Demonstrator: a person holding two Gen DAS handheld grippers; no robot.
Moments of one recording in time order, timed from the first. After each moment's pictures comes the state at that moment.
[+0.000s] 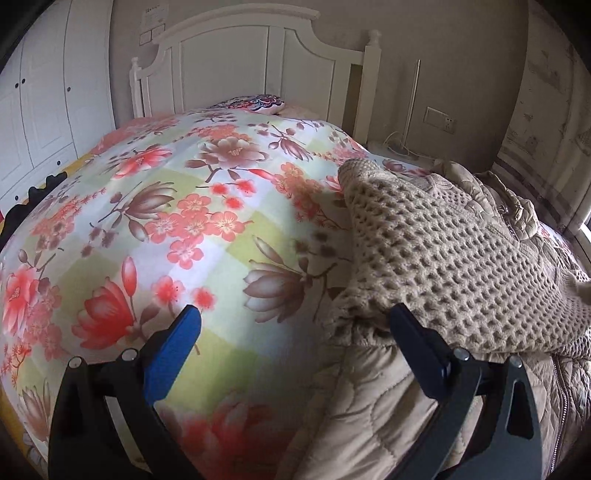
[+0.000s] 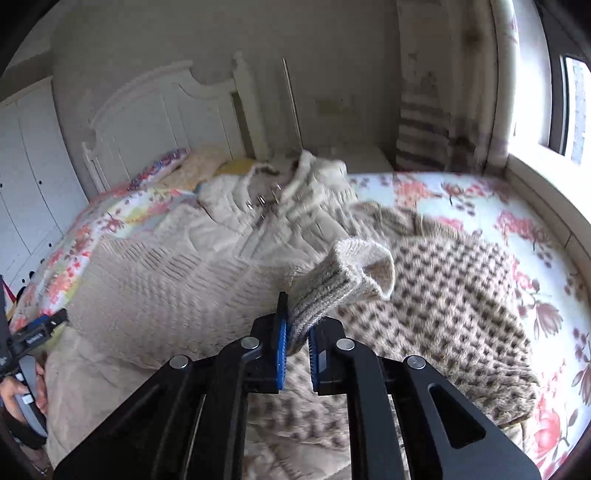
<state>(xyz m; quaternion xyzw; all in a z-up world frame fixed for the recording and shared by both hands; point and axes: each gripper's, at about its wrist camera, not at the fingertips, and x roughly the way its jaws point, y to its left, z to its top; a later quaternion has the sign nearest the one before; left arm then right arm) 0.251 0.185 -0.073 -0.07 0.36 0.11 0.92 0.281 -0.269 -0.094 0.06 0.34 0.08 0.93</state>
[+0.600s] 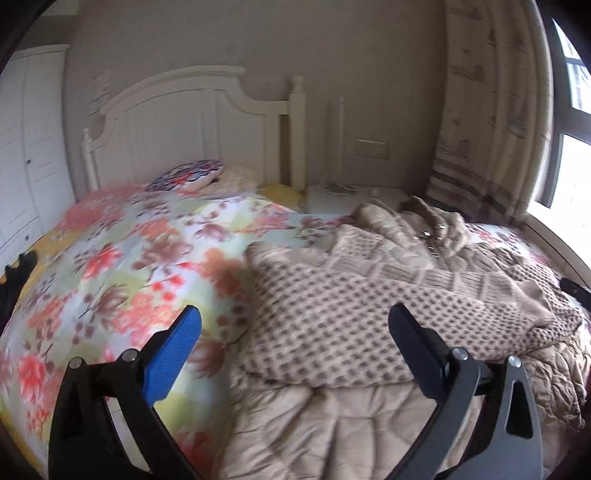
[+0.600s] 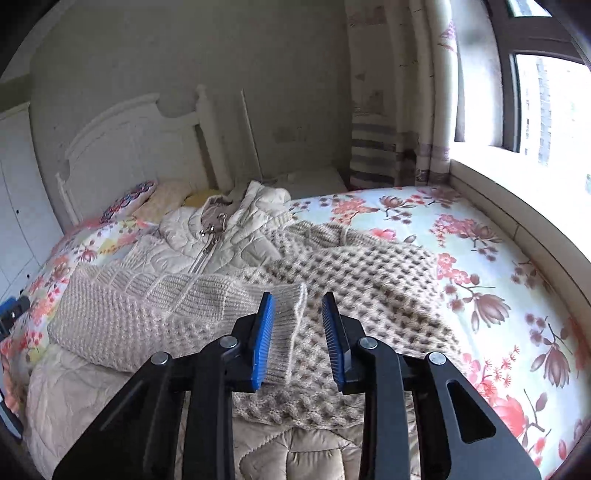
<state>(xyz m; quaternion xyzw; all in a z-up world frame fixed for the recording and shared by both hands) 0.243 0.110 -0.005 0.01 0.28 0.00 0.96 0.242 -0.306 -0.079 0.08 0.29 0.02 0.95</state>
